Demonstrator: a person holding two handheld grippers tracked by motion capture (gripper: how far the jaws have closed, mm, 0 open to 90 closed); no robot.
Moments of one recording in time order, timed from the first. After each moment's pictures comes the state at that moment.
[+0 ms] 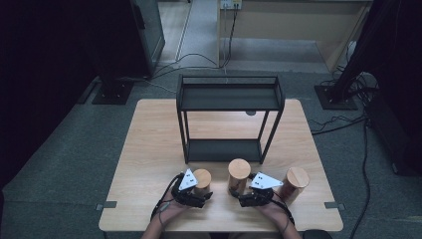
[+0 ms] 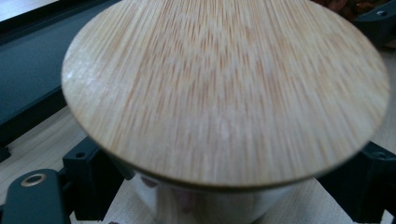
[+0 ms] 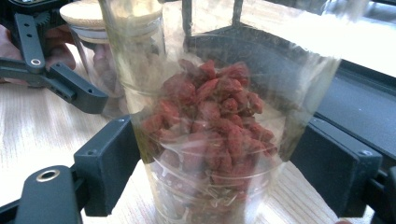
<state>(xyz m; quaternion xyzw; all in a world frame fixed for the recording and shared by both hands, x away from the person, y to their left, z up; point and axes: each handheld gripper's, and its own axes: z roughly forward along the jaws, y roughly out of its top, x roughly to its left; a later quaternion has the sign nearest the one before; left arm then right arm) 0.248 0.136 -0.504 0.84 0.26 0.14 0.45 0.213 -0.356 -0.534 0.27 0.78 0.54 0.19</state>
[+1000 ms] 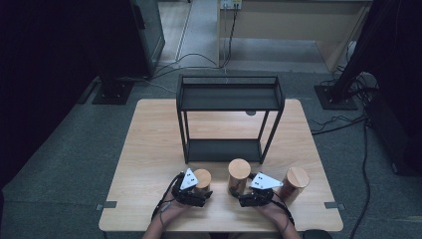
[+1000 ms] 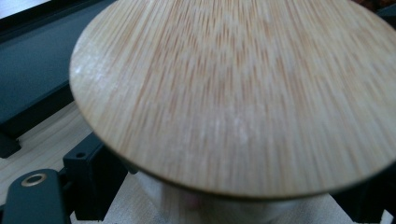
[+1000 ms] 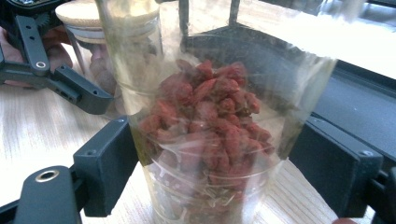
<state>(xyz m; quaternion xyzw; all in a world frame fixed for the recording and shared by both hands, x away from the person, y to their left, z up) 0.245 0.131 -0.502 0.84 0.27 0.15 0.44 0.210 -0.355 -0.534 0.27 0.77 0.54 0.20</state>
